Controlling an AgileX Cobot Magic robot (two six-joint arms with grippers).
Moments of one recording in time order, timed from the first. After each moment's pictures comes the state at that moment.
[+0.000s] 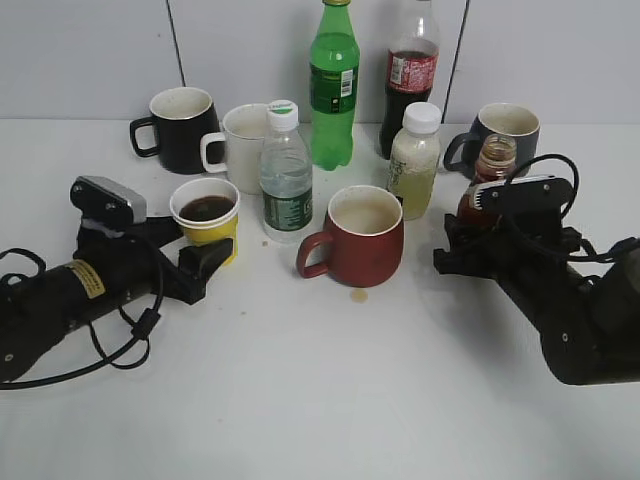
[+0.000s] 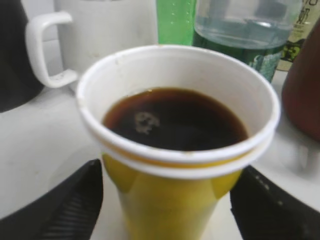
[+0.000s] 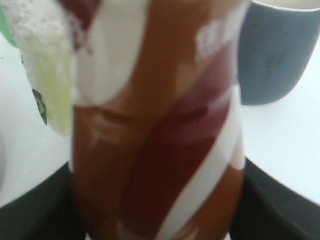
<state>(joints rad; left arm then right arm) -0.28 2.20 -0.64 0.40 -1.21 -0.11 0.41 2.17 -0.60 0.32 -1.20 -0.16</state>
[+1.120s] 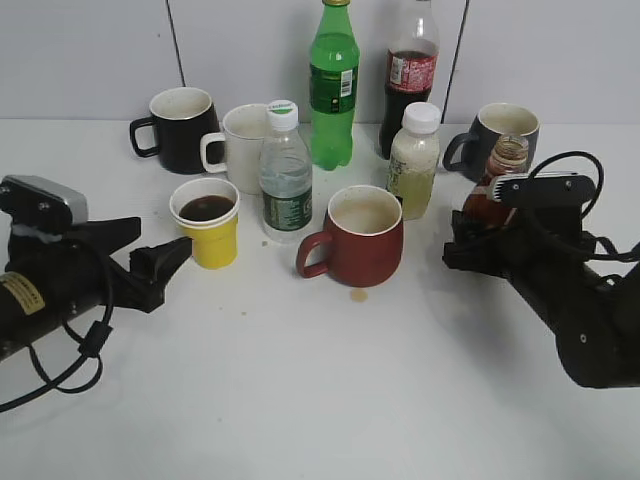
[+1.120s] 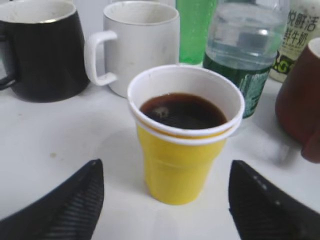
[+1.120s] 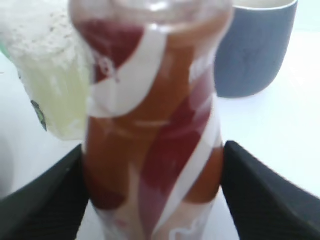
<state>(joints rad) -0.28 1.98 -0.40 0.28 -1.21 -0.11 0.41 2.11 -0.55 0.34 -1.18 -0.09</state>
